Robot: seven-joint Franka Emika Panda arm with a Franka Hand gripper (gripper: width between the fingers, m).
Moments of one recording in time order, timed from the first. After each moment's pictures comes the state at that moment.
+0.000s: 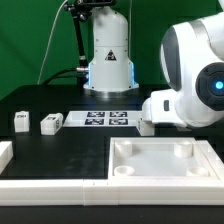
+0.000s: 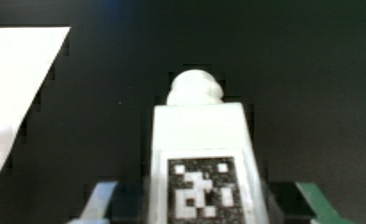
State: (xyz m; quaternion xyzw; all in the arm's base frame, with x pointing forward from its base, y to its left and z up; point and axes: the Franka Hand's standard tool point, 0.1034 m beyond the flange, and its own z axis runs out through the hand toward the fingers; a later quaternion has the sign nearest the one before) arm 0.364 0.162 0.008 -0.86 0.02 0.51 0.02
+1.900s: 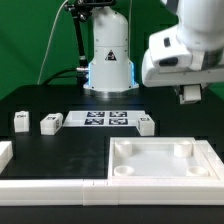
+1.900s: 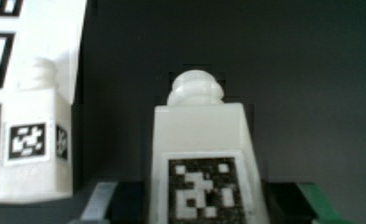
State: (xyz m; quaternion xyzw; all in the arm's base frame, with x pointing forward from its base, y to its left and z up) arm 0.430 0.157 0.101 -0.96 0.00 0.28 0.05
